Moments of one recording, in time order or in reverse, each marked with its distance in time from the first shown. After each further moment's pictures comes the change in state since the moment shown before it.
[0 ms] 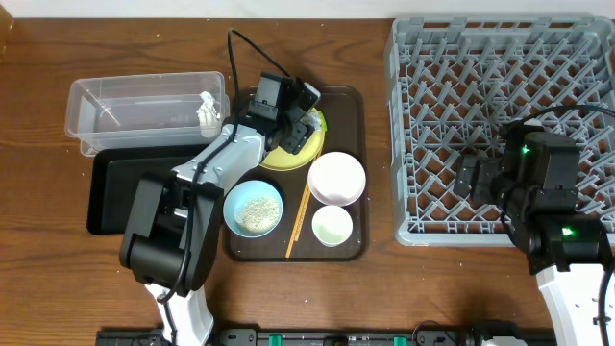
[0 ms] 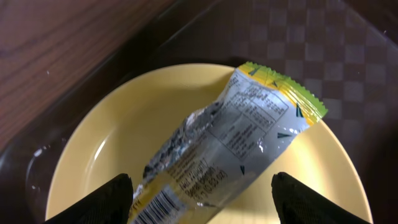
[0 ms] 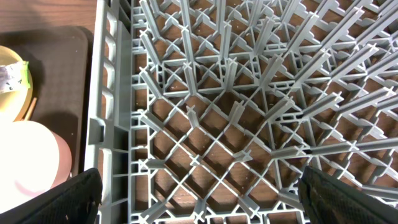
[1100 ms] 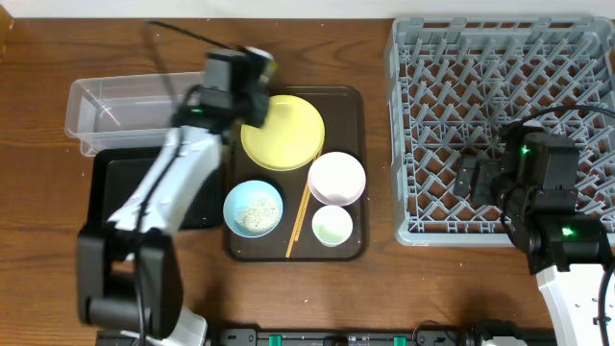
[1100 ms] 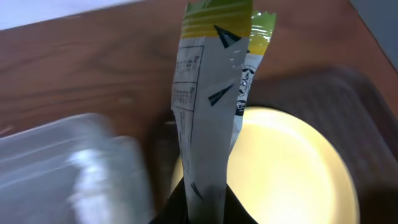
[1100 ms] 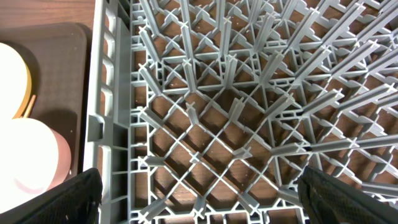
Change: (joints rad) left arm 0.190 -0.256 0.005 -0.088 0.003 -0.289; right arm 0.000 0.000 0.000 -0.010 0.000 0.000
